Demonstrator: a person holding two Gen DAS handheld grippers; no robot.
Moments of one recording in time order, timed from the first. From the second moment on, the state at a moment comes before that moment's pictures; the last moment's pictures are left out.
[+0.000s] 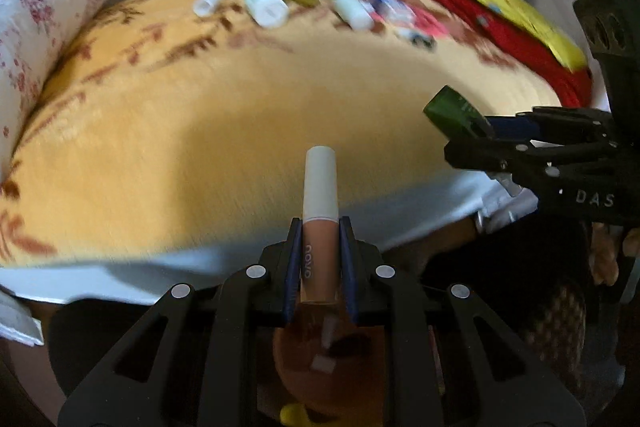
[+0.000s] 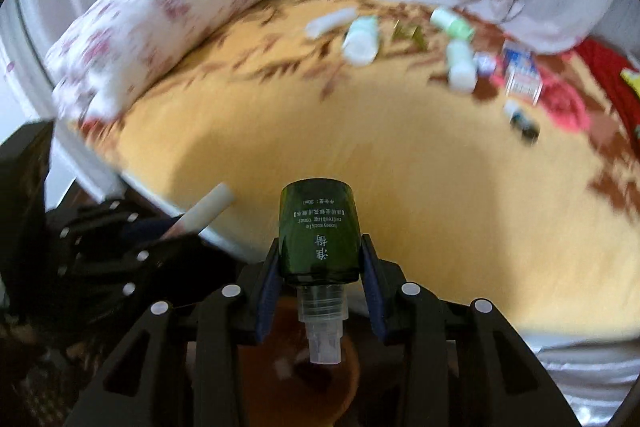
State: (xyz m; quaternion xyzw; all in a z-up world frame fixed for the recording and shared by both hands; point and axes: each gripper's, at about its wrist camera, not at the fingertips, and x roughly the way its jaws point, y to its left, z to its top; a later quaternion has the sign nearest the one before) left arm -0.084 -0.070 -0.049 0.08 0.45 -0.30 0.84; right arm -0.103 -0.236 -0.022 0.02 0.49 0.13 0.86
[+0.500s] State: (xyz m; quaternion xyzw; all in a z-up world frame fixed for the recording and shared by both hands) left arm -0.140 -0.066 -0.082 0.12 0.51 -0.33 0.79; right arm -0.170 -0.203 -0.089 0.01 0.58 0.18 0.79
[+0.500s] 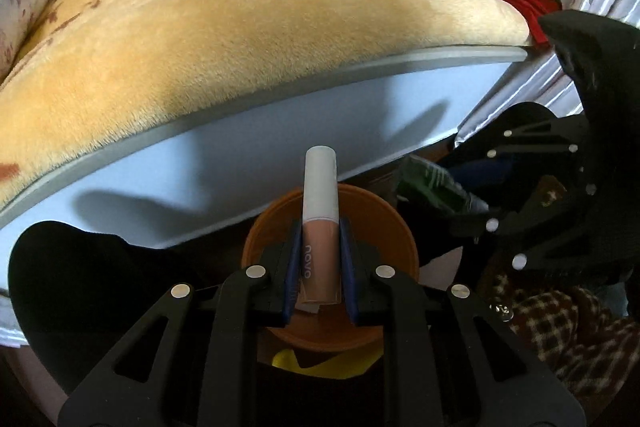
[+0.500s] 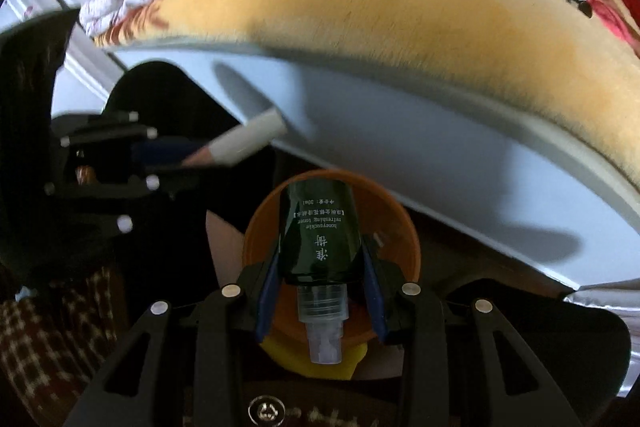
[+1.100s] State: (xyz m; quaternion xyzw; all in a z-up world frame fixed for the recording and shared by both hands) left arm -0.106 -0.066 -0.038 0.11 0.46 -0.30 0.83; right arm -0.145 -0.248 -0.037 0.01 0.50 0.11 0.86
